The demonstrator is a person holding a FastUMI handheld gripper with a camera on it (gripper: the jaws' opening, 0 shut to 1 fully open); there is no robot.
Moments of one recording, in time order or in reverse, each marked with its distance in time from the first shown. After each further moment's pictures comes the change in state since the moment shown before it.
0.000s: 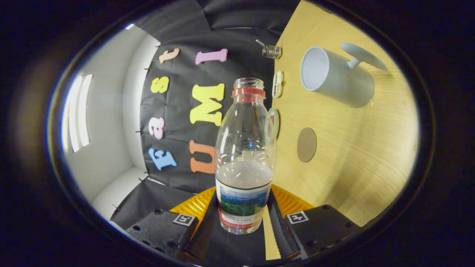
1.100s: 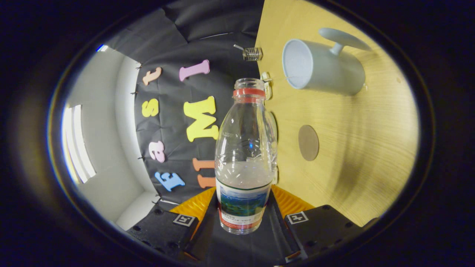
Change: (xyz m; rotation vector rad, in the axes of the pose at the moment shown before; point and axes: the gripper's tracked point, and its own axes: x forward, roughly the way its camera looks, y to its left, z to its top) arm 0.017 0.000 0.016 0.193 -0.063 0.013
